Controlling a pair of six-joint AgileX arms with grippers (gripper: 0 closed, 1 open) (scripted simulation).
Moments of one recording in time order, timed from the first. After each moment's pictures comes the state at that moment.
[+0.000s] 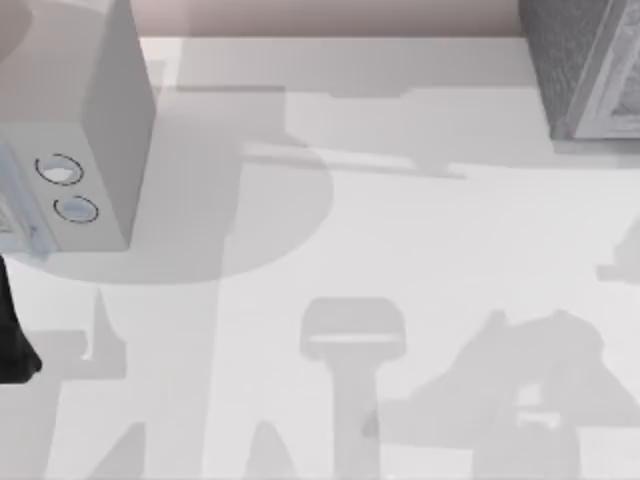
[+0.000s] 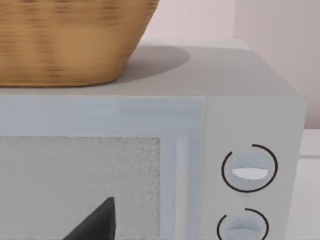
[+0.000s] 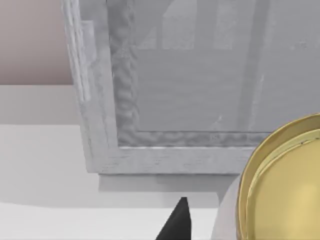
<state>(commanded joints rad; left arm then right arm) 0.00 0.00 0.00 0.00 0.00 0.00 -0.18 0.96 0.36 0.35 -0.16 -0.04</state>
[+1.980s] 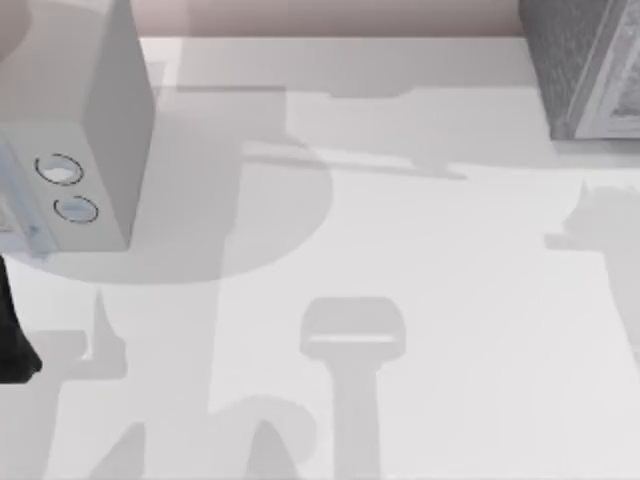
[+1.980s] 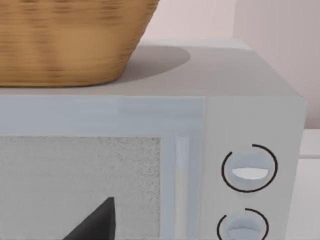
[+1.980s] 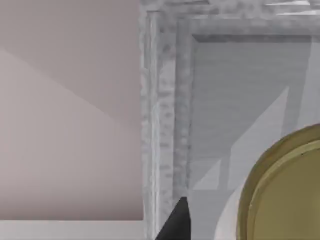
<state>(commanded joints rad) 0.00 0.00 0.00 0.00 0.00 0.00 0.09 0.70 0.88 -0.22 0.10 0.01</state>
